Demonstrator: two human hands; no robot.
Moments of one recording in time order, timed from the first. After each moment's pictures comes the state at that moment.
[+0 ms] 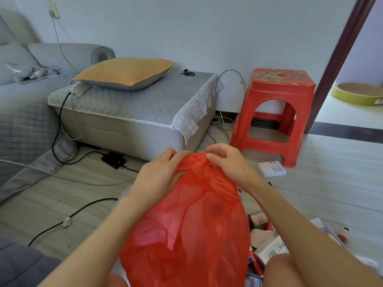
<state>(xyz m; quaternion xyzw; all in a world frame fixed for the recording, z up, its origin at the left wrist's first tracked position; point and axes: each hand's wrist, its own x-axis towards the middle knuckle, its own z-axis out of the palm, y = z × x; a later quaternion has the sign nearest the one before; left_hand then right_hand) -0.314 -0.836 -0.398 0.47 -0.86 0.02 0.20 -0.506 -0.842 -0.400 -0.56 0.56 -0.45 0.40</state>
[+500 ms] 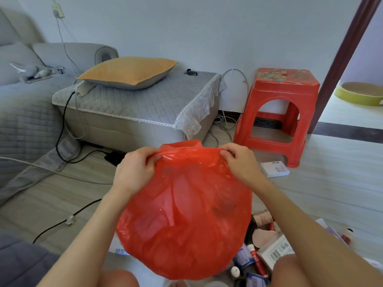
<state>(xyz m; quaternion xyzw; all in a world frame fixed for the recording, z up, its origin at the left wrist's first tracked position) -0.274 -0.856 -0.395 0.61 -0.73 -0.10 0.29 -0.513 -0.843 -0.400 -0.63 0.65 -0.39 0.16</state>
